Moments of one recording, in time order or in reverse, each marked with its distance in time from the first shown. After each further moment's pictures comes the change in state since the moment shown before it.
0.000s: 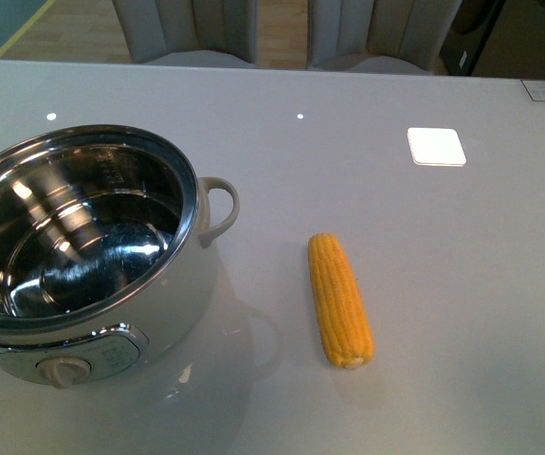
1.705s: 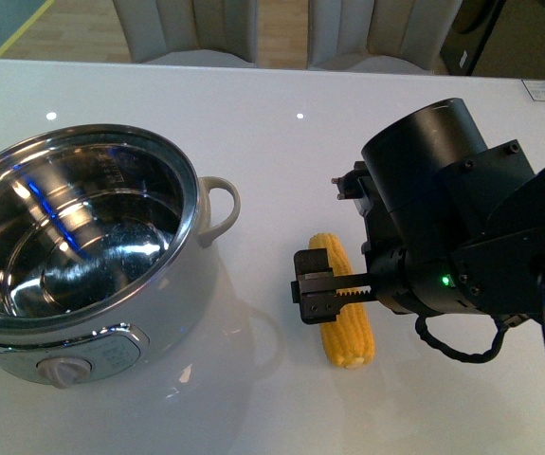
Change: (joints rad) left arm 0.000 0.000 0.000 0.000 0.000 0.000; right arm 0.421 1.737 0.693 0.605 -0.150 -0.040
